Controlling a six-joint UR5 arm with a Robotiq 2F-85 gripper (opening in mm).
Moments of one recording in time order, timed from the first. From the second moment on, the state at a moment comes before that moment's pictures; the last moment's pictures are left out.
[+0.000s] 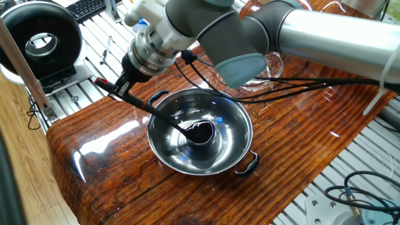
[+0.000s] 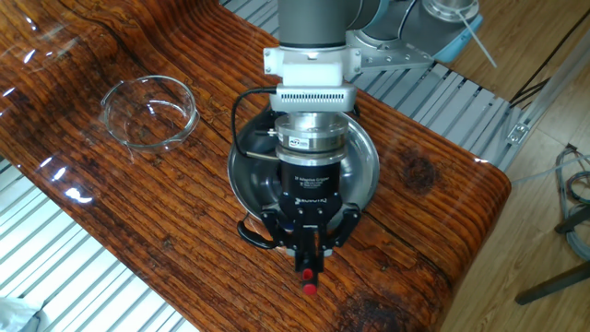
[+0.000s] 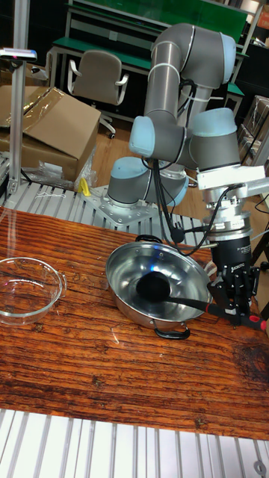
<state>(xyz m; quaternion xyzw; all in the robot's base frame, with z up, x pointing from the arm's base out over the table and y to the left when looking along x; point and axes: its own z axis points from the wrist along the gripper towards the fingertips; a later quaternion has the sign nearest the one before) 0.620 0.238 0.159 -0.28 0.90 0.10 0.30</state>
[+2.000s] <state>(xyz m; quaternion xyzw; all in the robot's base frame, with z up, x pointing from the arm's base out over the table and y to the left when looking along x) 0.628 0.237 0.158 -0.29 0.91 0.07 0.30</state>
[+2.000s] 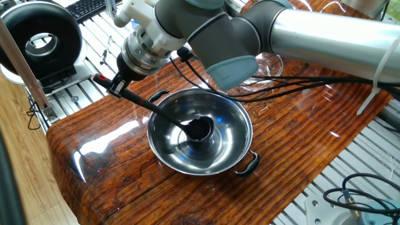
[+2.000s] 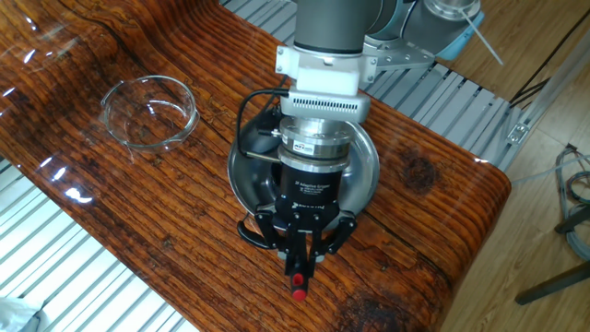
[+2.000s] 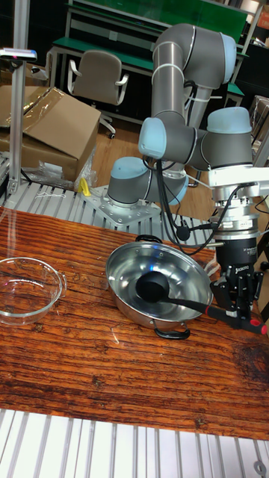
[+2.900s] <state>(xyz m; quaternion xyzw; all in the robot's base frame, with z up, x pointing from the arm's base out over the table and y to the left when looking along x) 0.628 0.233 0.157 -0.30 0.90 0.06 0.30</state>
